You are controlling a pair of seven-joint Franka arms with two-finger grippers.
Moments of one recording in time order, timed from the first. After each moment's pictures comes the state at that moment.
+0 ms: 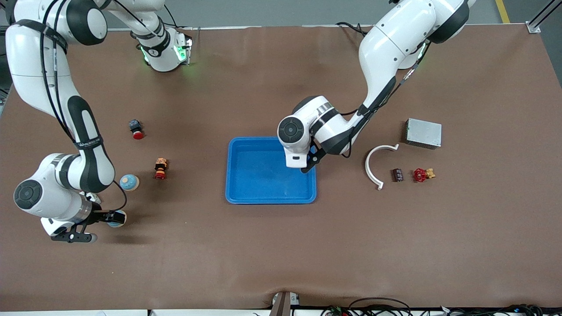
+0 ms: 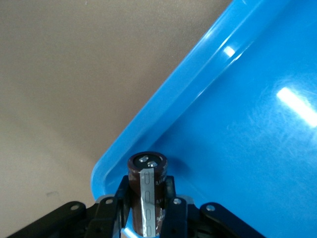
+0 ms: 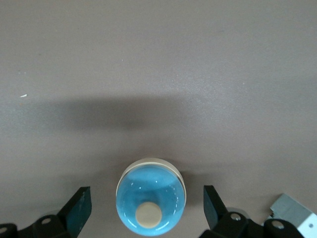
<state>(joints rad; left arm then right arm) -0.45 0.83 -0.41 -1.49 0.25 1.99 -1.64 -0.11 0.81 -0.01 -1.47 0.01 2.34 -0.07</state>
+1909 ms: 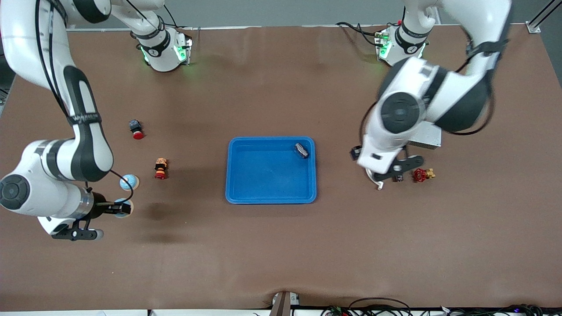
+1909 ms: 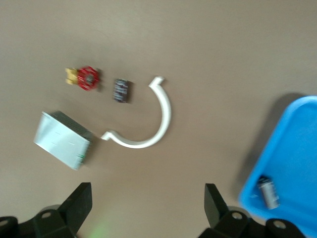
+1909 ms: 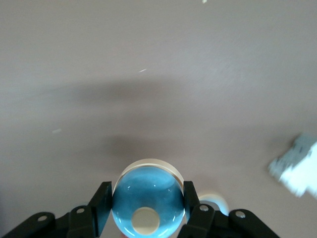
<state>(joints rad) -0.10 0.37 -0.39 -1.49 0.20 1.59 -0.76 0.00 0.60 0.03 -1.40 0.04 1.95 0.09</state>
